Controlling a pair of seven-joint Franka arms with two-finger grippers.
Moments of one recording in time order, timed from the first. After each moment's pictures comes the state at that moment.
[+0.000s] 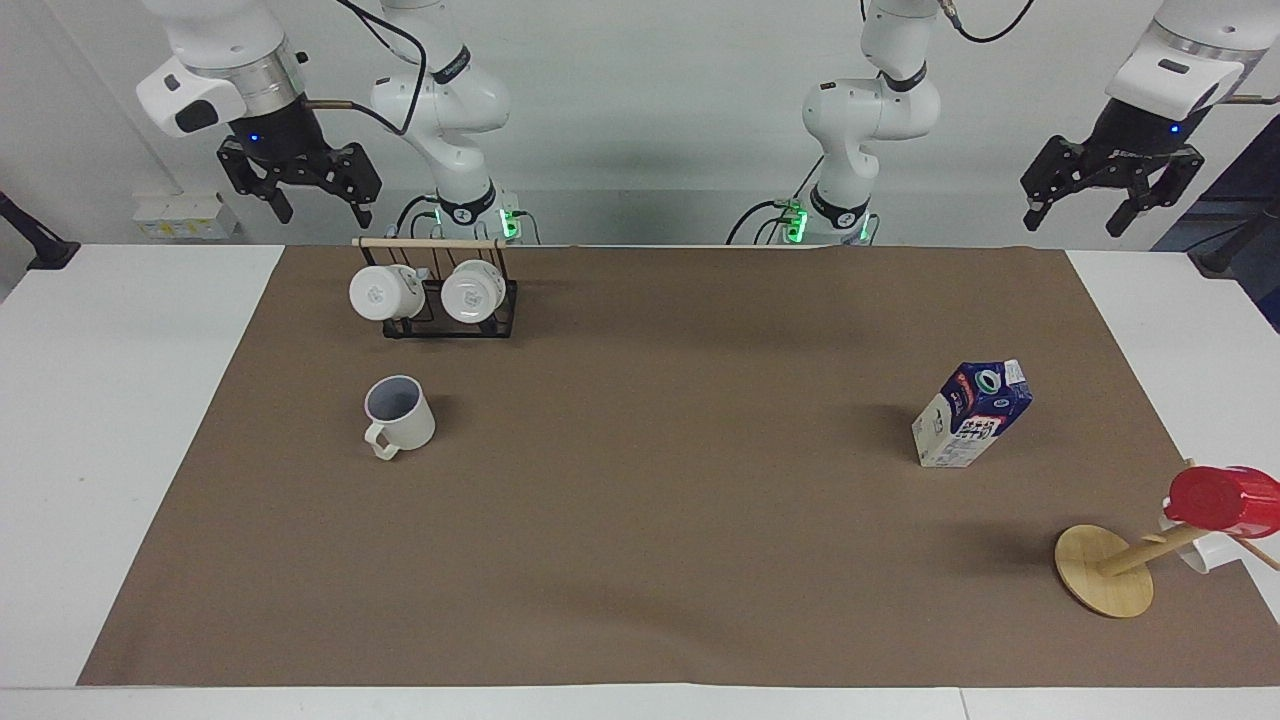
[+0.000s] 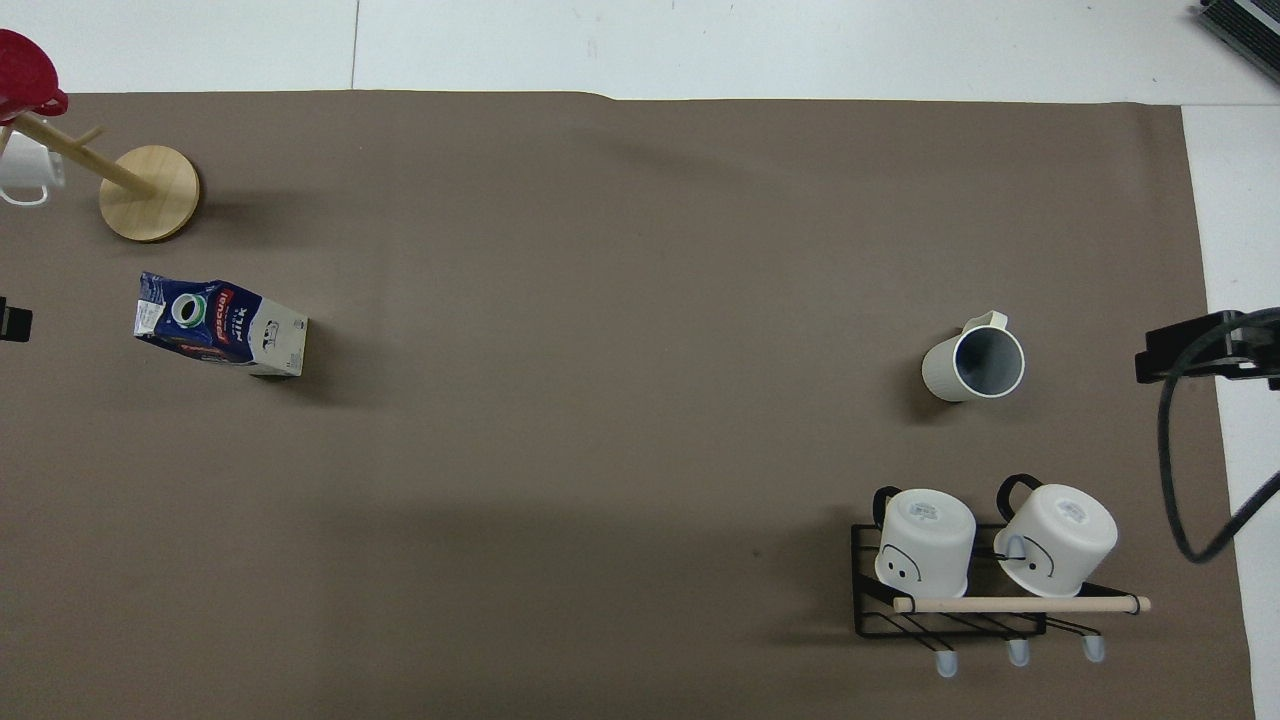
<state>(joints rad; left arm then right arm) -0.06 -0.04 0.07 -1.44 -0.02 1.48 0.16 0.06 -0.04 -0.05 -1.49 -0.02 1.40 0.08</state>
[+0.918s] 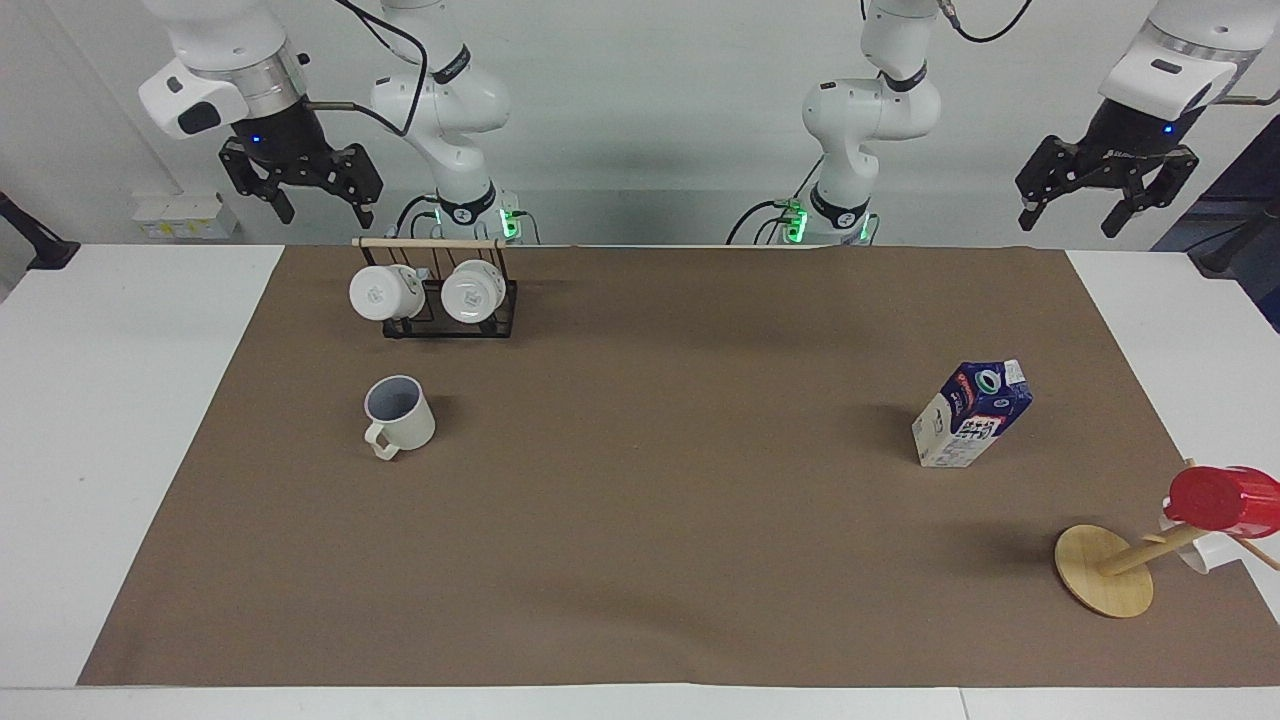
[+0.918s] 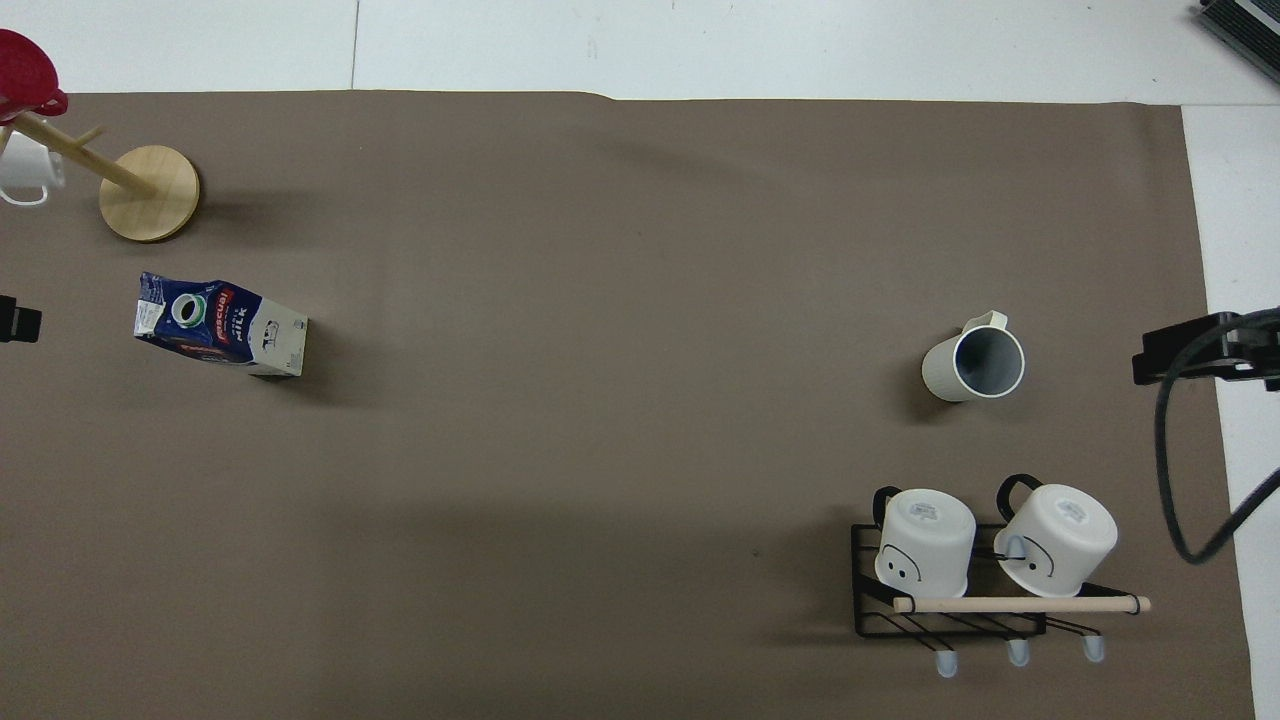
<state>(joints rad) -0.07 -0.04 0.07 -1.44 -0.02 1.48 0.16 0.06 -0.05 -0.05 -1.49 -0.02 1.39 0.08</state>
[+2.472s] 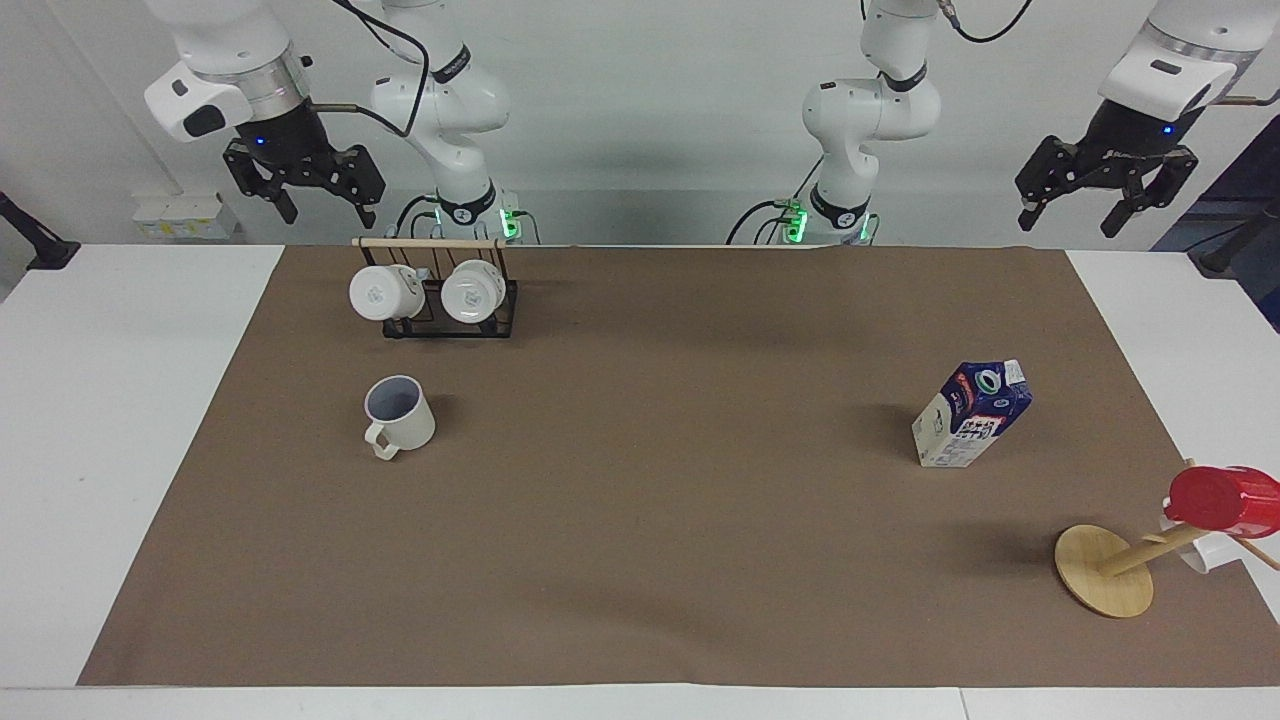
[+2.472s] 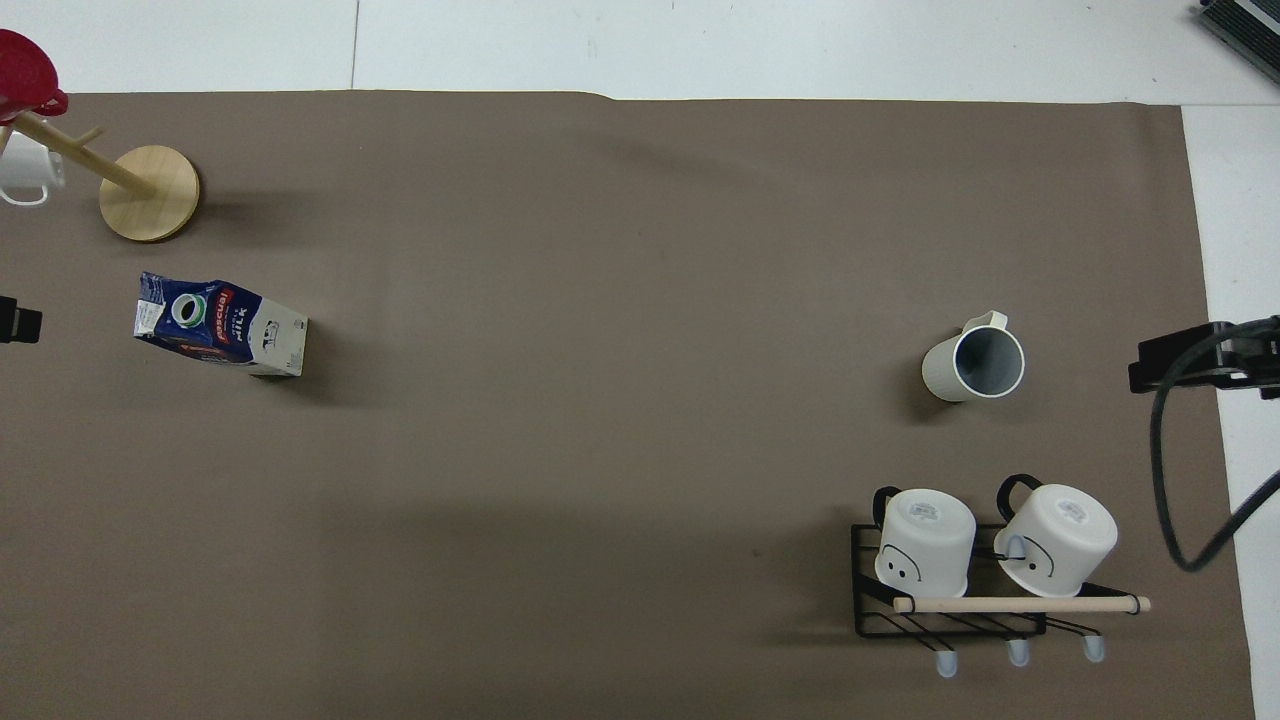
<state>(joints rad) -0.07 -0.04 0.07 -1.44 -0.02 1.48 0.16 0.06 -0.06 -0.05 -1.52 -0.02 1.41 0.08</state>
